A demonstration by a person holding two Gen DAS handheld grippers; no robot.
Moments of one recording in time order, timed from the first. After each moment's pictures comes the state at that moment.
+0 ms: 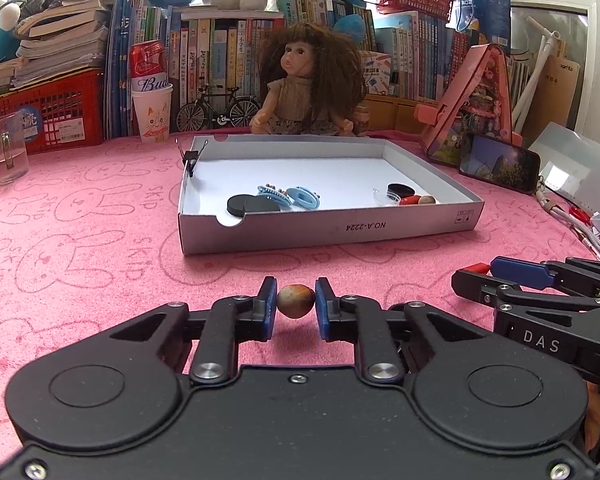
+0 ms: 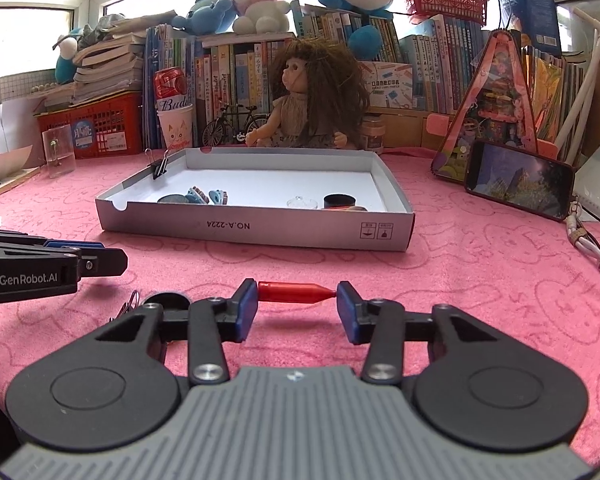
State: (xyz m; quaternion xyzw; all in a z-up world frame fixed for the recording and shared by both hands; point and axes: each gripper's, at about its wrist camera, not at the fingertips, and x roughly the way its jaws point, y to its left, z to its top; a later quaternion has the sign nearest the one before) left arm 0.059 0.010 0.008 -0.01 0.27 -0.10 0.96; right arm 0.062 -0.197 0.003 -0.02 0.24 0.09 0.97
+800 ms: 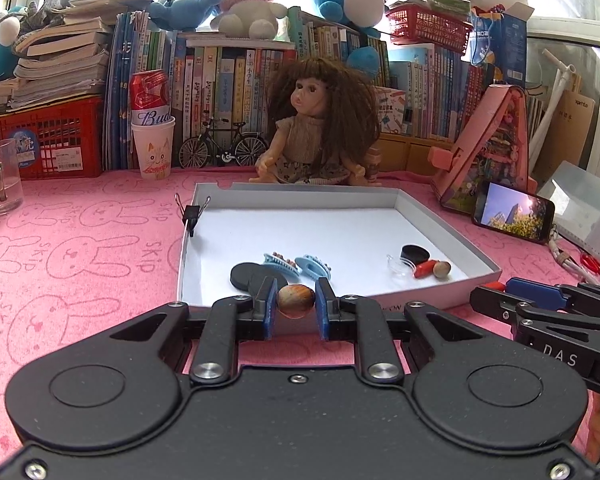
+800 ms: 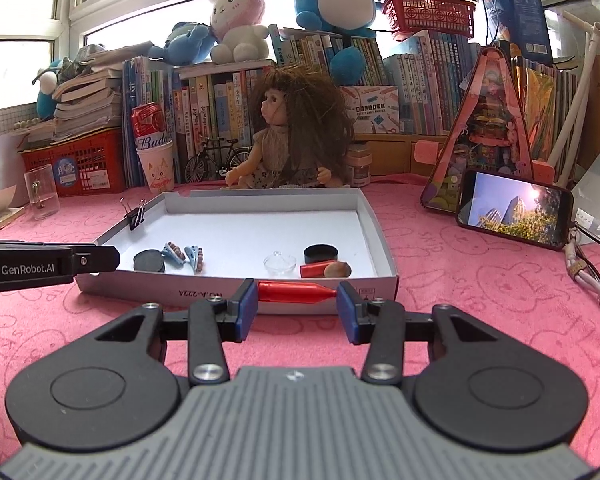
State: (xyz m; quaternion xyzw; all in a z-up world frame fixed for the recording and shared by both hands) left arm 0.110 0.010 0.038 -0.03 0.24 -0.09 0.97; right arm 0.099 -0.209 0.028 0.01 0.21 0.07 0.97
